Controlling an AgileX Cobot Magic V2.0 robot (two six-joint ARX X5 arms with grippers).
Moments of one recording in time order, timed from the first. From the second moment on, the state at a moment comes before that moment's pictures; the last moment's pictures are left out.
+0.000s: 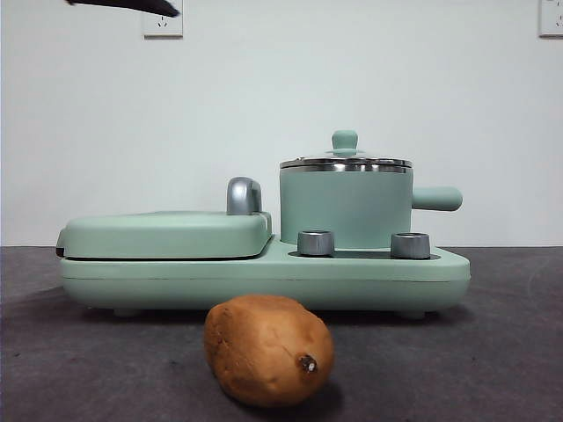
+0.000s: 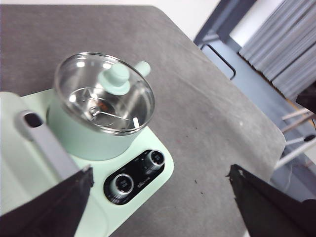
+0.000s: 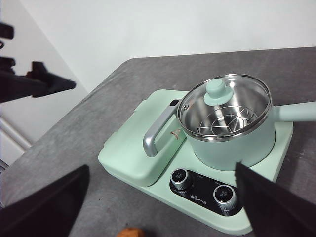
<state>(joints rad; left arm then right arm) -0.38 1.23 1.26 -0.52 0.61 -0.18 0.01 0.62 0.88 -0.57 -0.73 0.21</state>
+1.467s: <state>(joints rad) -0.69 2.20 2.27 -0.85 0.10 -0.01 0.01 0.62 0.88 -0.57 -0.73 0.21</state>
